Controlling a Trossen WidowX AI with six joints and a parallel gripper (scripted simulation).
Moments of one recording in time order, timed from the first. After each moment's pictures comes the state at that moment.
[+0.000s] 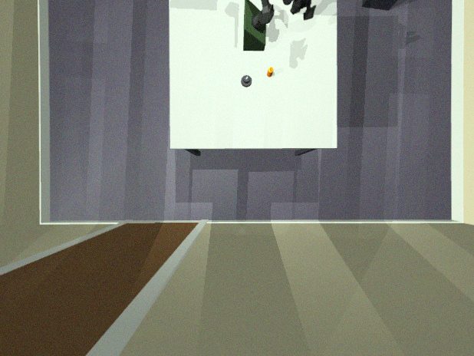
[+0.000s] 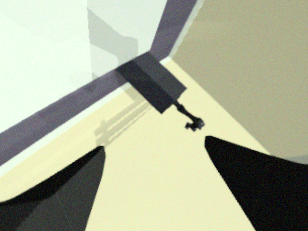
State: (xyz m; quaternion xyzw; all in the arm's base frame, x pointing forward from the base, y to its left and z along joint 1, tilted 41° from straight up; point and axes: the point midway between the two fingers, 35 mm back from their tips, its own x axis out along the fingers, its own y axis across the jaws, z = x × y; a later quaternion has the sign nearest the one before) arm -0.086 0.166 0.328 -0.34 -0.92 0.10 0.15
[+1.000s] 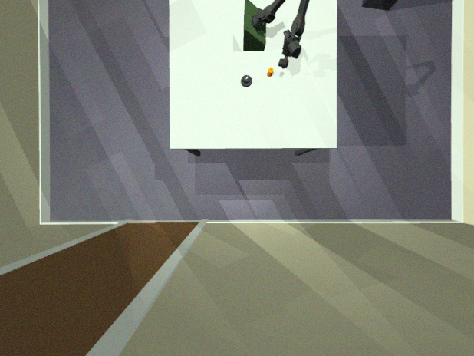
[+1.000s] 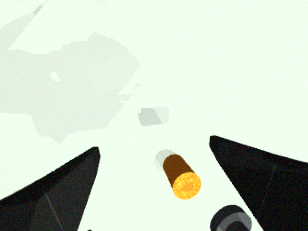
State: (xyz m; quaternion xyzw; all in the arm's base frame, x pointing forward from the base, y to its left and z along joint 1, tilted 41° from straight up) arm 0.219 0.204 0.154 0.17 -0.29 -0.64 -0.68
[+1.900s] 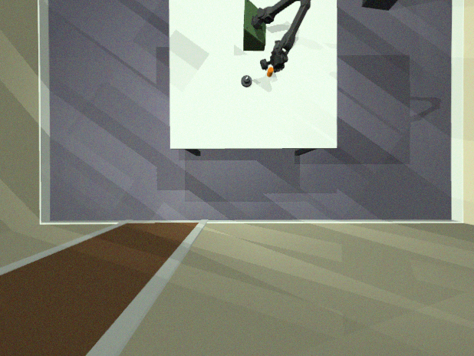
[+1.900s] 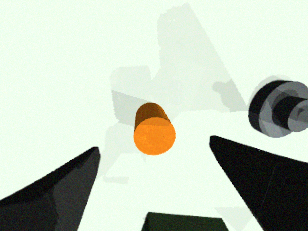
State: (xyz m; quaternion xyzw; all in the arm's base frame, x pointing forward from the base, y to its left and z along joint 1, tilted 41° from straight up) arm 0.252 0.166 0.073 -0.08 -0.61 -0.42 -0.67
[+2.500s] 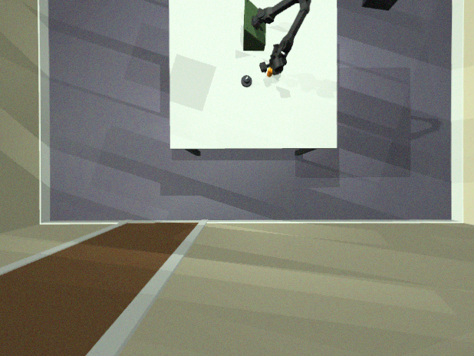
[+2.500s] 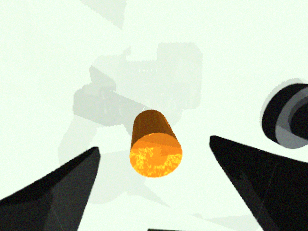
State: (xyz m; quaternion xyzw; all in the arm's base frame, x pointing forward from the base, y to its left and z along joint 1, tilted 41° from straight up) arm 0.252 0.184 0.052 -0.08 -0.61 -0.42 -0.67
